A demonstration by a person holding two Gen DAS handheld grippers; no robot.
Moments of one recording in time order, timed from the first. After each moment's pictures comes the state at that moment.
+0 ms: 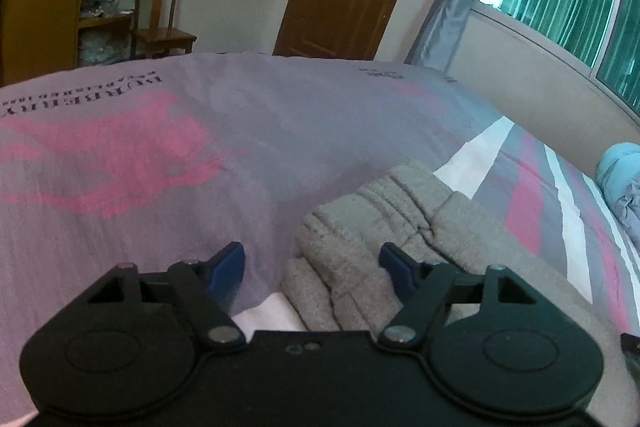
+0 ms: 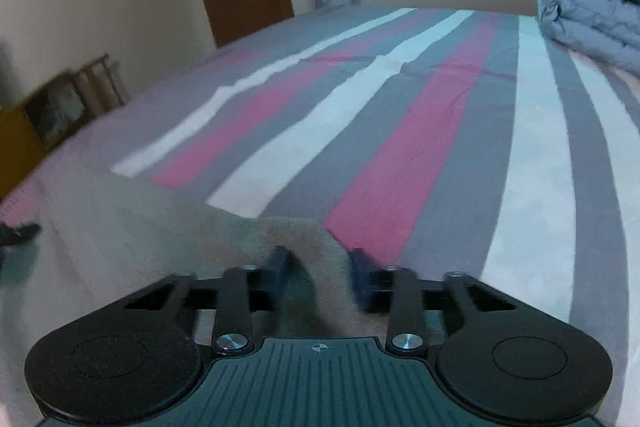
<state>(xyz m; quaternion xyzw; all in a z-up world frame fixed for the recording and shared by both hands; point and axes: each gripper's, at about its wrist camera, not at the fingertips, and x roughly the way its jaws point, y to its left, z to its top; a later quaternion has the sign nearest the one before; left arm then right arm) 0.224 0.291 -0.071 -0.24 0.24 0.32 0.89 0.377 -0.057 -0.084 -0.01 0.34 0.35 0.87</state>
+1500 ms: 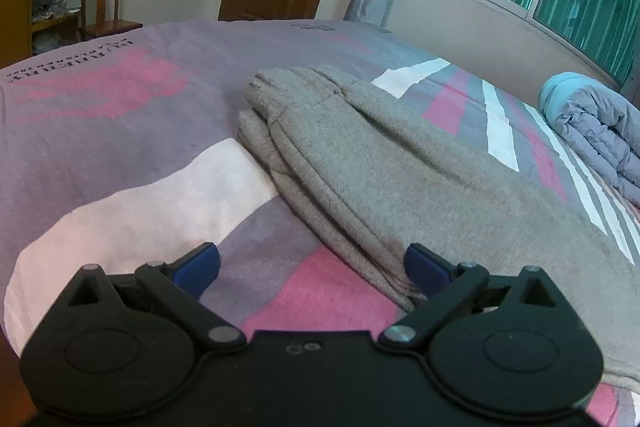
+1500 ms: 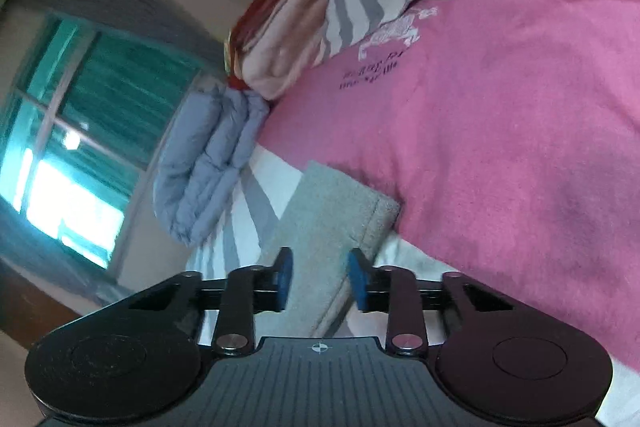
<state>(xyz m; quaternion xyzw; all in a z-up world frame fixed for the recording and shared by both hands) 0.169 0.210 -0.082 -0.20 0.28 0.23 0.91 0.130 -0.583 -0.125 0.52 0.20 -0.03 0.83</state>
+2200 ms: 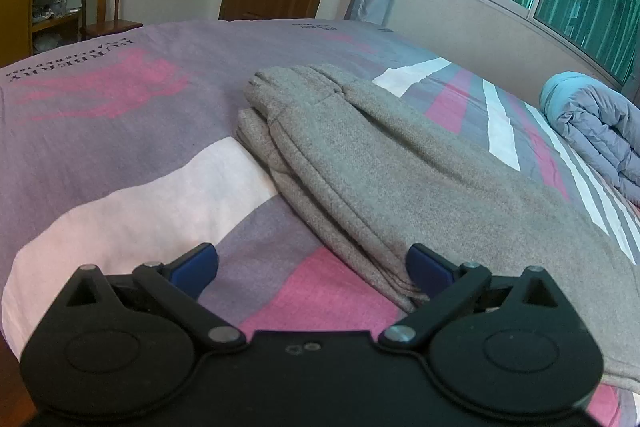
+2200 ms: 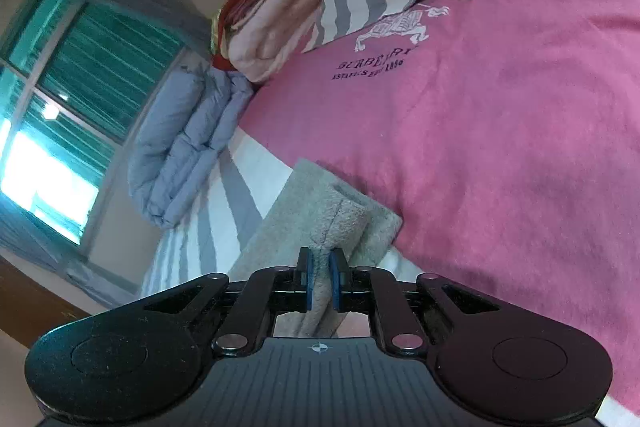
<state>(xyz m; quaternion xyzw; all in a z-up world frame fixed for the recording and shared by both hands) 0.169 0.212 -0.084 -0.20 0.28 0.23 0.91 0.151 -0.578 -0.108 0.49 0.24 -0.06 0.84</state>
